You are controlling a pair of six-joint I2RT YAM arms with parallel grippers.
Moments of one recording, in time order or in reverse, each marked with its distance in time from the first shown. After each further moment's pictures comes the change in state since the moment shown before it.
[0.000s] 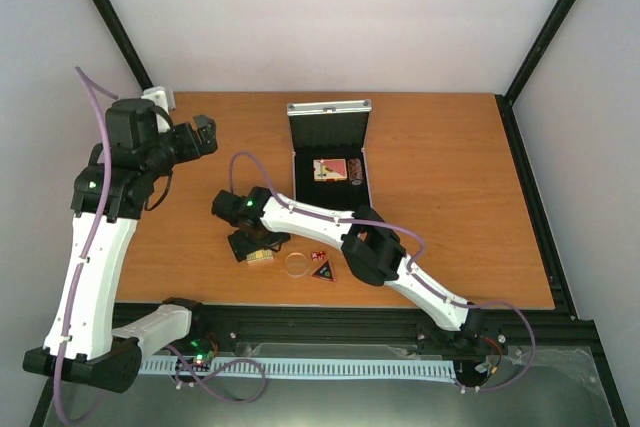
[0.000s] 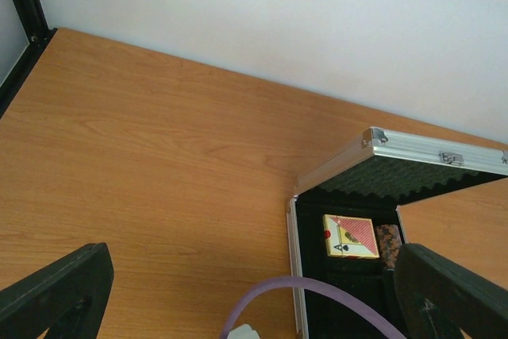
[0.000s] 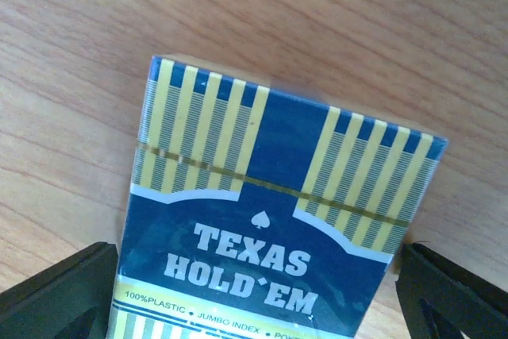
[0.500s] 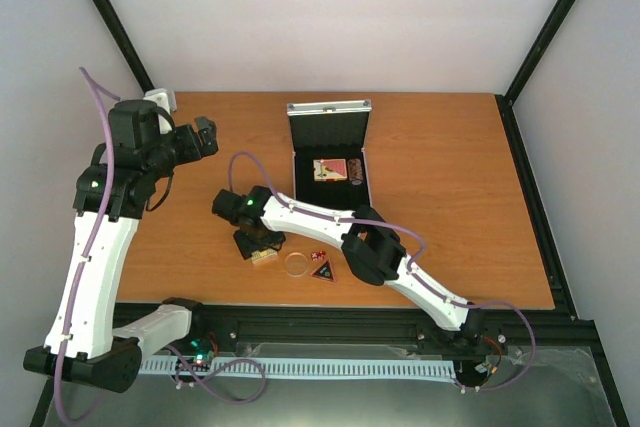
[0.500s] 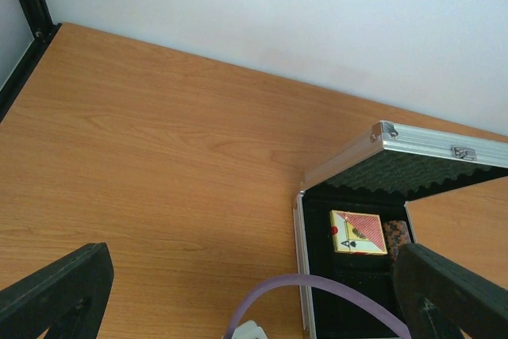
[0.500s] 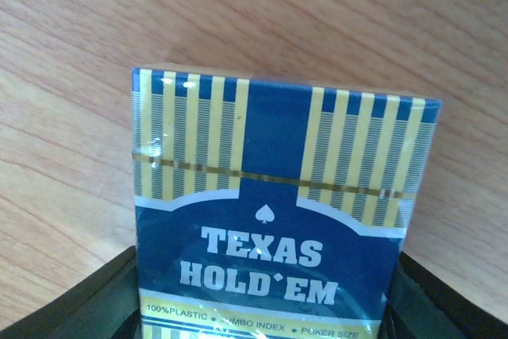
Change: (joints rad) left arm 0.000 0.000 -0.021 0.001 -0.009 0.008; right arm -0.006 0.002 0.004 -0.008 -0.004 -0.029
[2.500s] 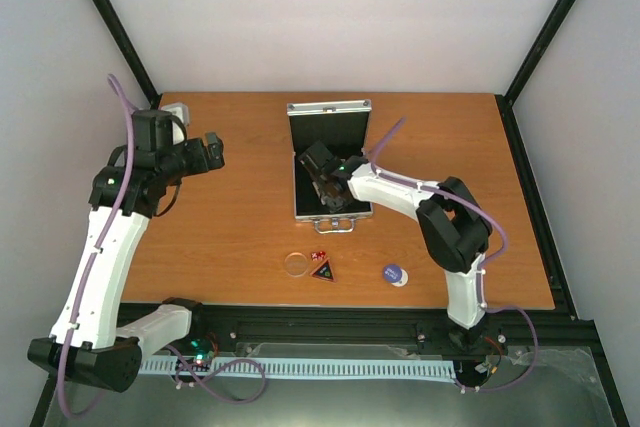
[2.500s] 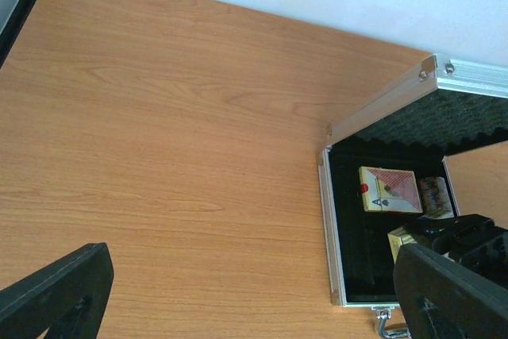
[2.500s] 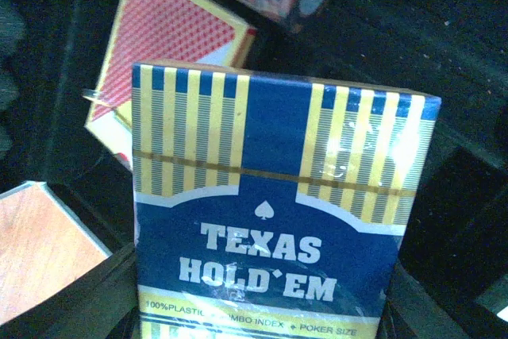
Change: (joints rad) left arm 0.000 0.001 -0.120 0.002 0.005 0.036; right arm -0.352 -0.552 -0.797 0.548 0.265 1.125
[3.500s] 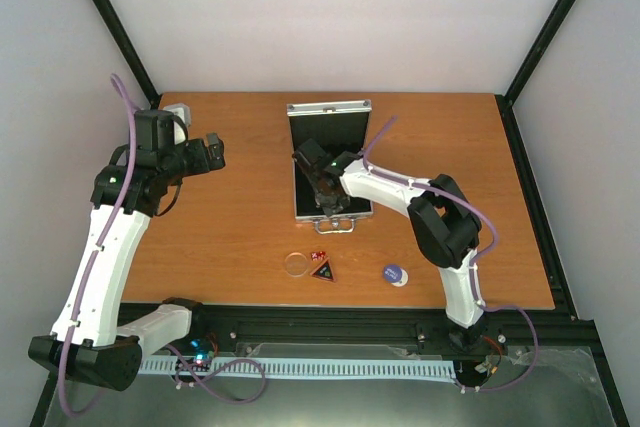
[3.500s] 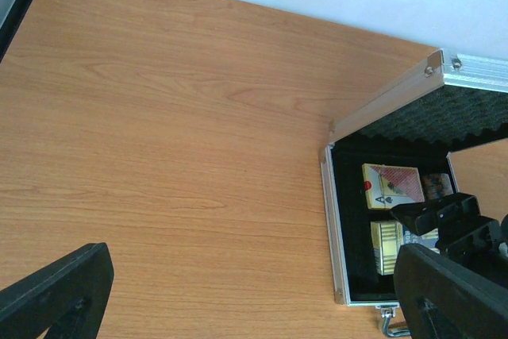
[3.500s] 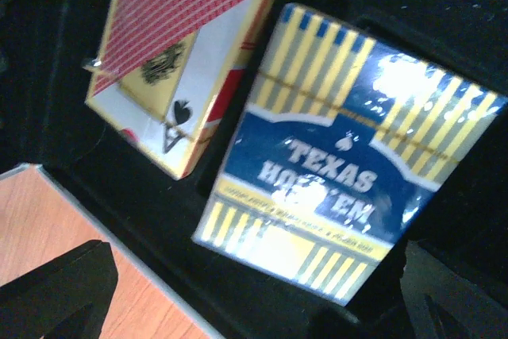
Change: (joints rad) left arm 0.000 0.008 -0.009 0.000 0.001 0.006; right arm 0.012 0.078 0.083 -0.043 -0.032 0.038
